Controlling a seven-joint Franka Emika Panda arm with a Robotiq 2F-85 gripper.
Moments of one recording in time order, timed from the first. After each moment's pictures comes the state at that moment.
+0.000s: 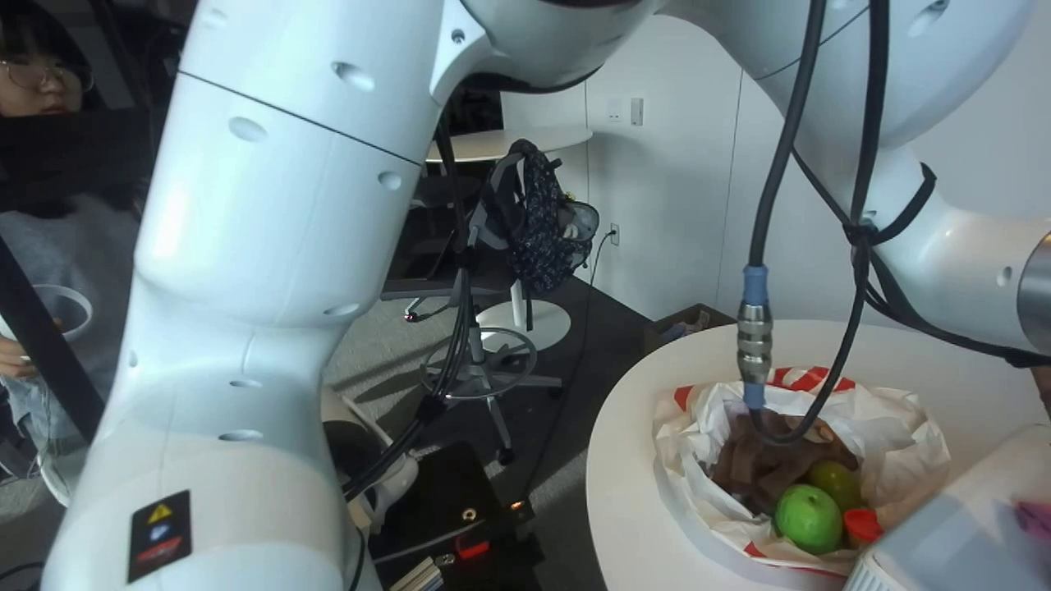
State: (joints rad) arm 0.16 0.53 -0.52 -1.88 -0.09 2.73 0.85
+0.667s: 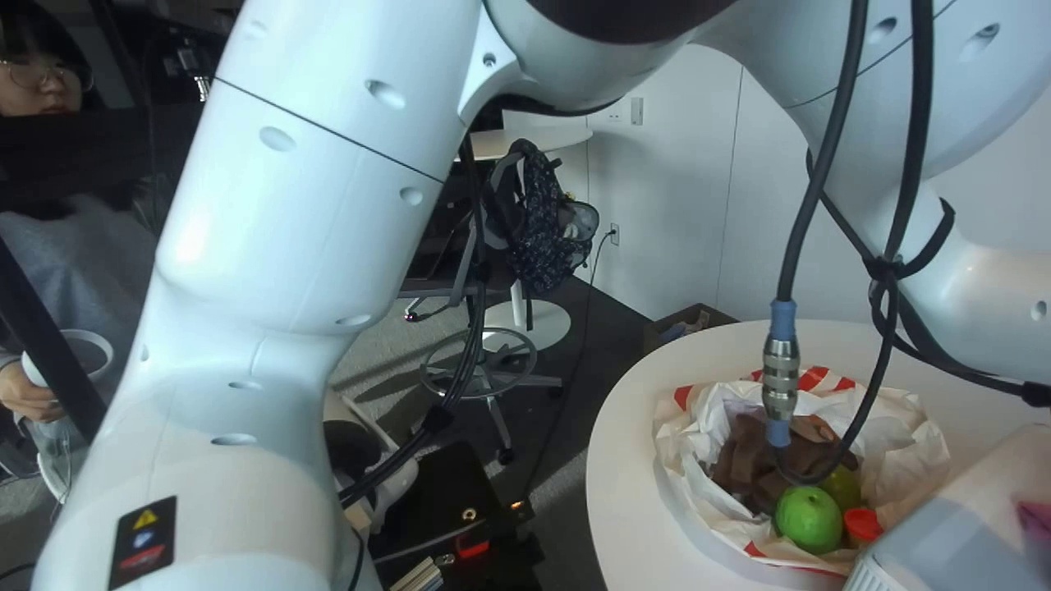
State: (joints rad) arm 0.11 0.60 -0.51 -1.82 -0.18 2.65 0.98
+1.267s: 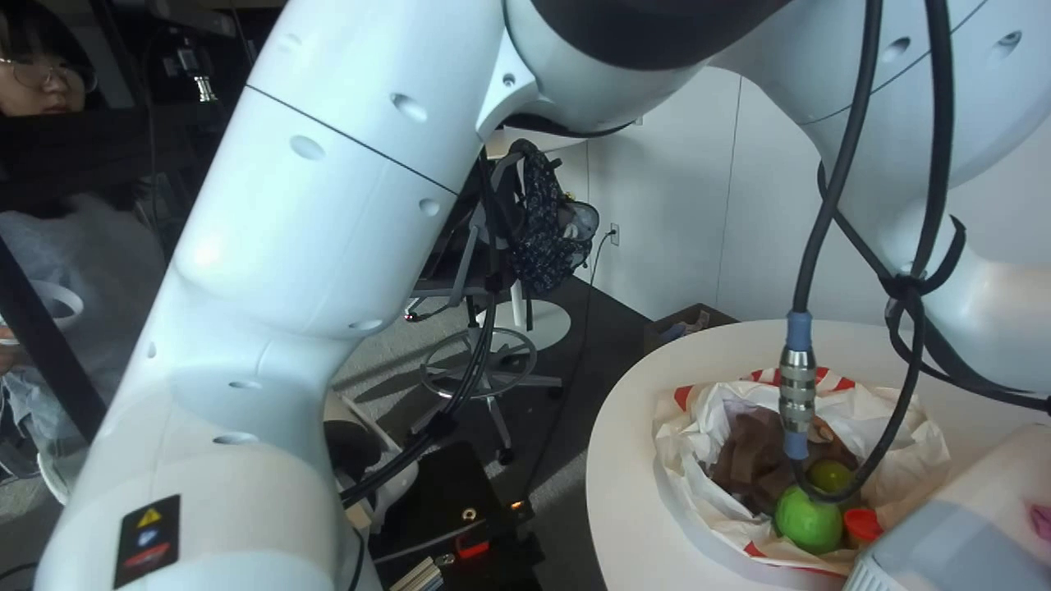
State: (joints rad) arm 0.12 0.65 -0.54 -1.76 -0.26 2.65 1.05
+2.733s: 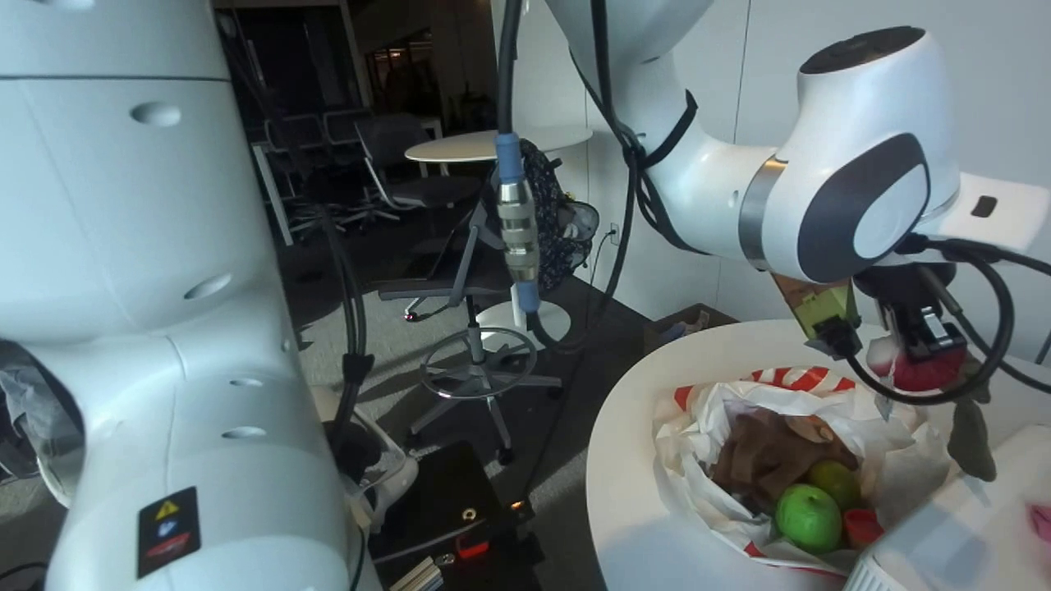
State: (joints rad) arm 0.18 0.07 -0.23 -2.37 -0.12 2.97 0.61
